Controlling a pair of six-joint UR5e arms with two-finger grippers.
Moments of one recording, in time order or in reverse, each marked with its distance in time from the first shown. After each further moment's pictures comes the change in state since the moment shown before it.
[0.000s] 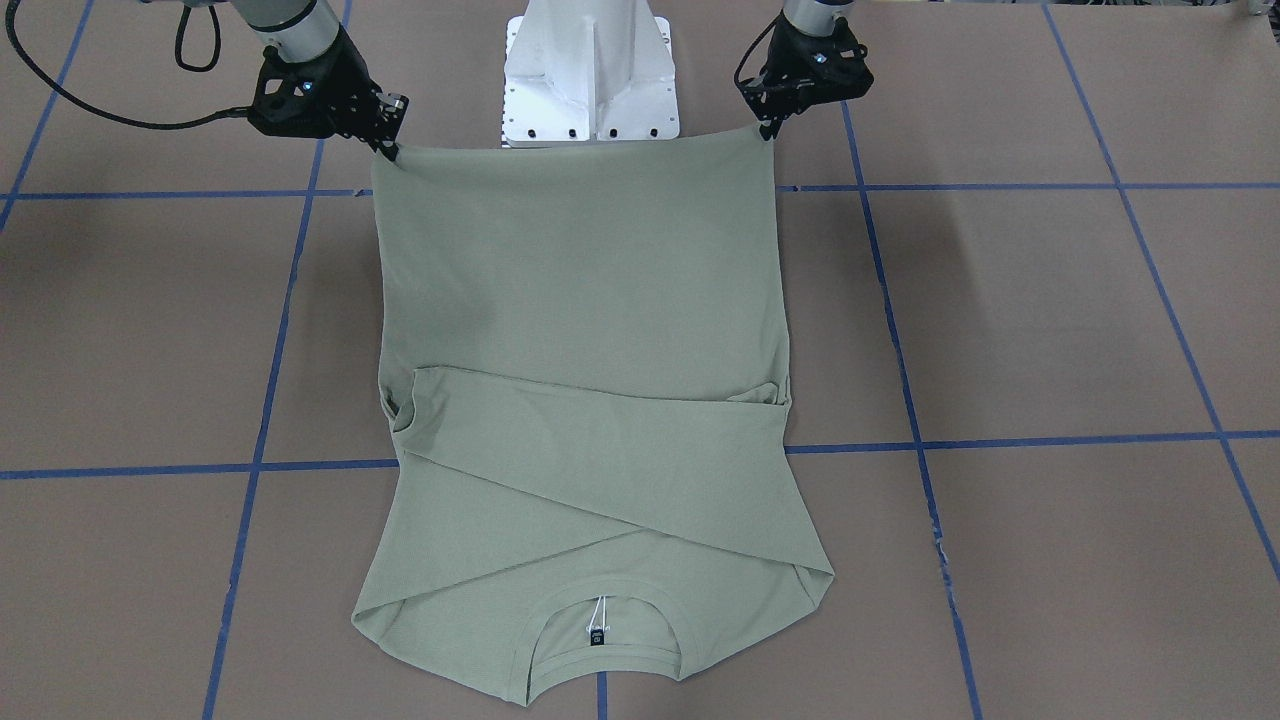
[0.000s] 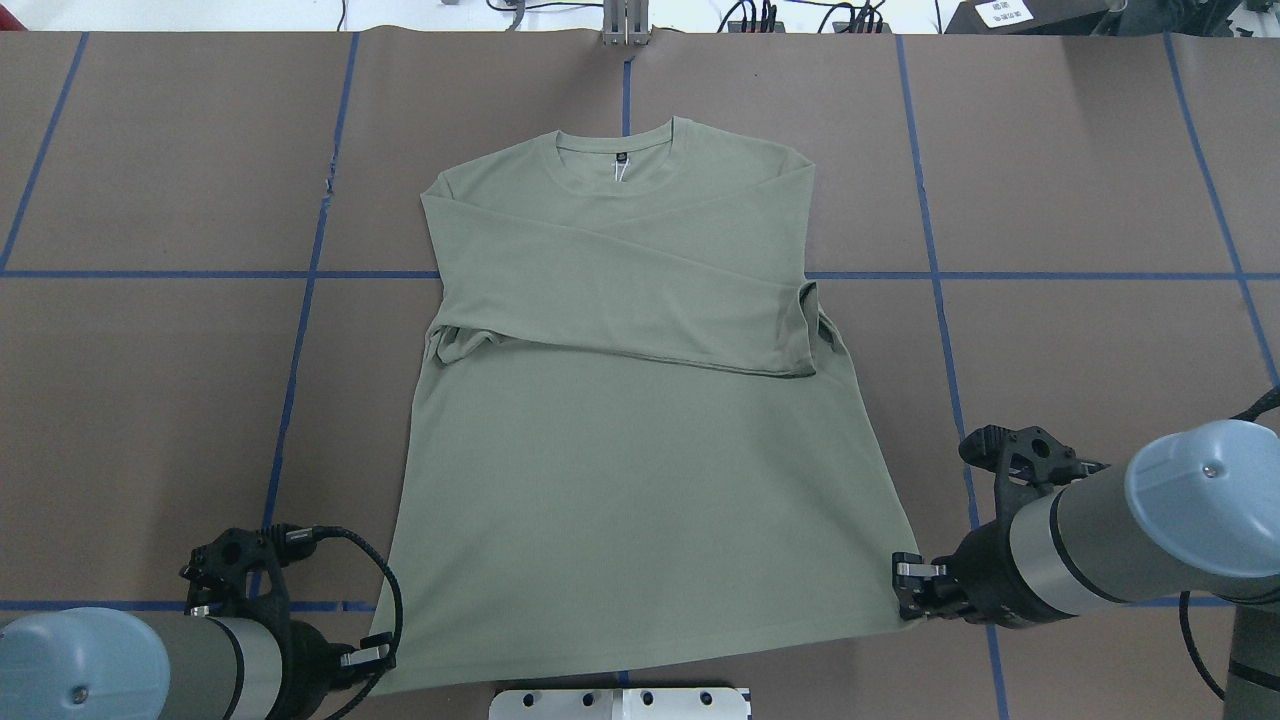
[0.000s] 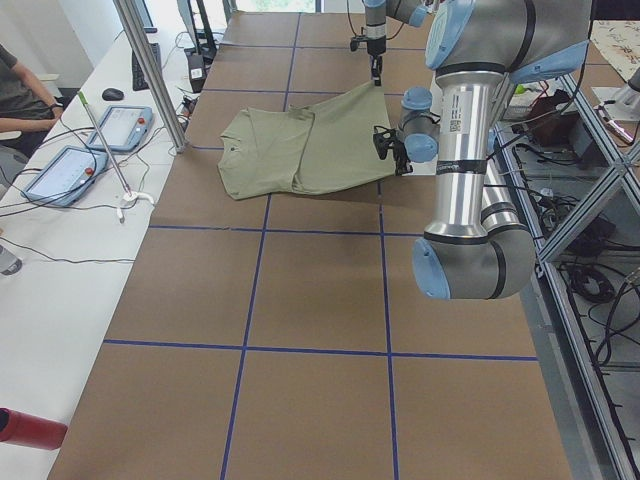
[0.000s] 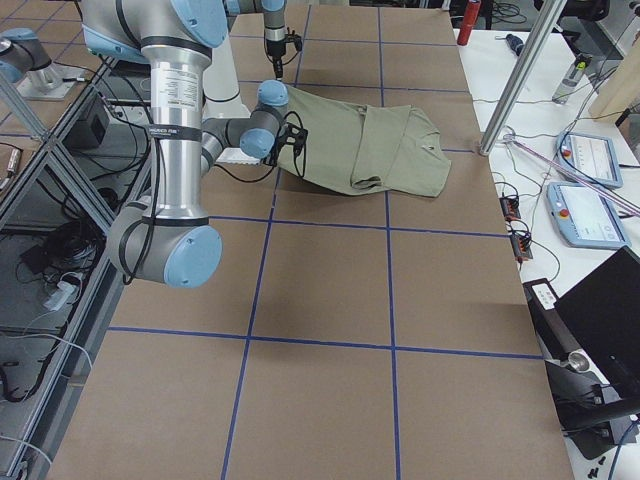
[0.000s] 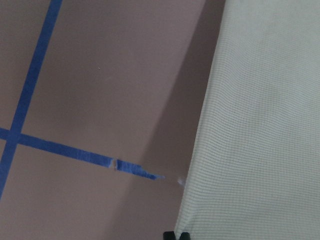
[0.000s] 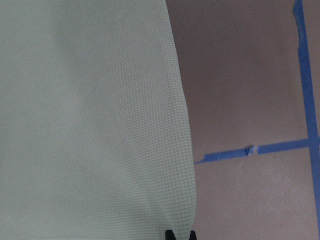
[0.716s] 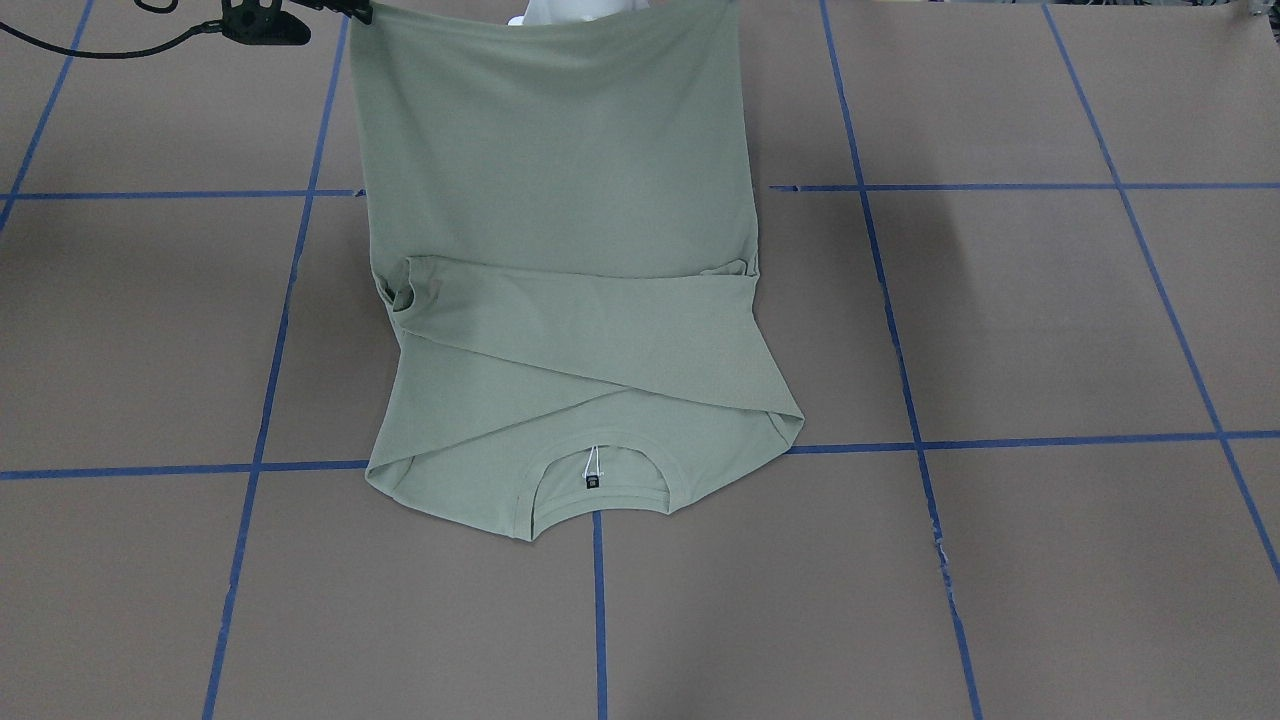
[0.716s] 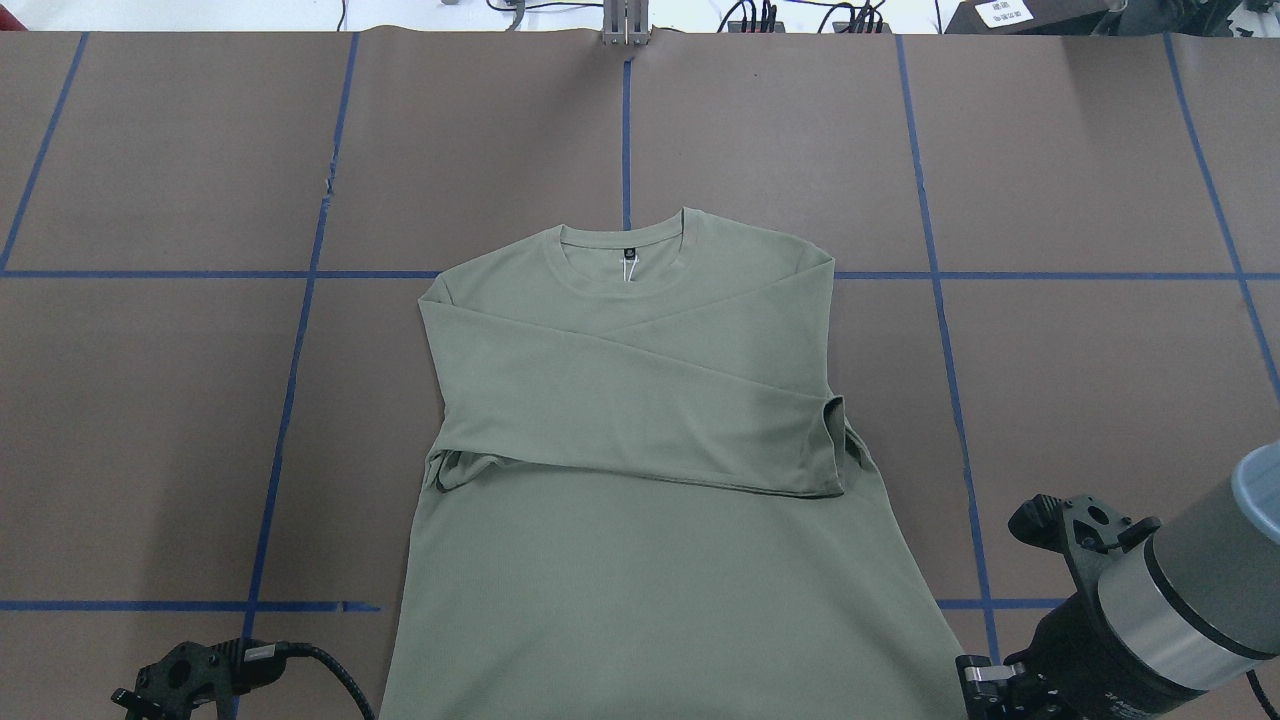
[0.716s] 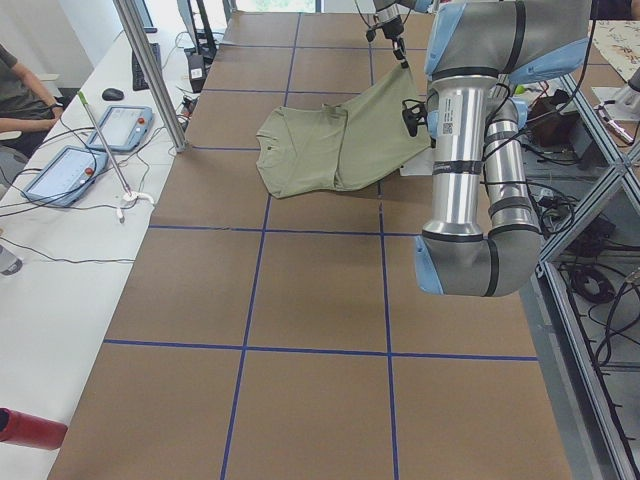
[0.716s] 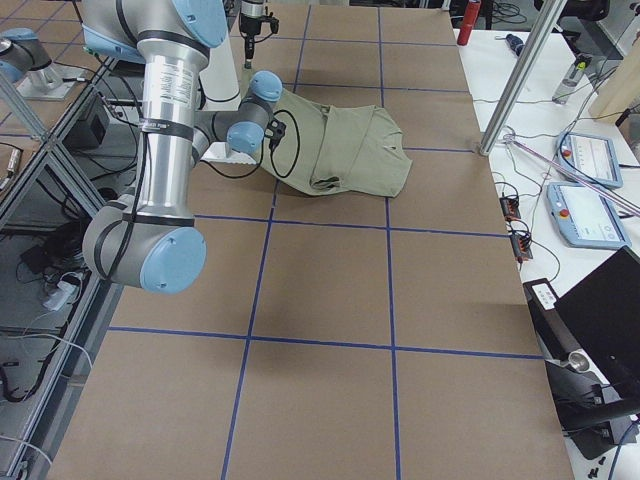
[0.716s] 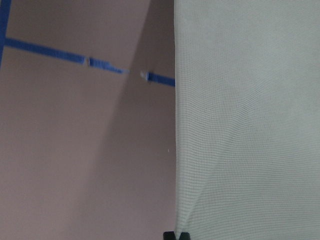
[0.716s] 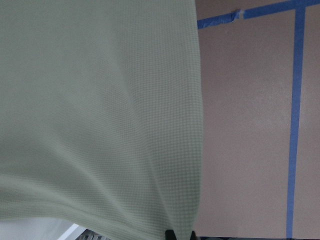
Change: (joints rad) left arm 0.172 -0.005 -0.199 0.089 -0.022 -0.110; right arm 0.006 -0.088 0.112 0.003 0.292 0.007
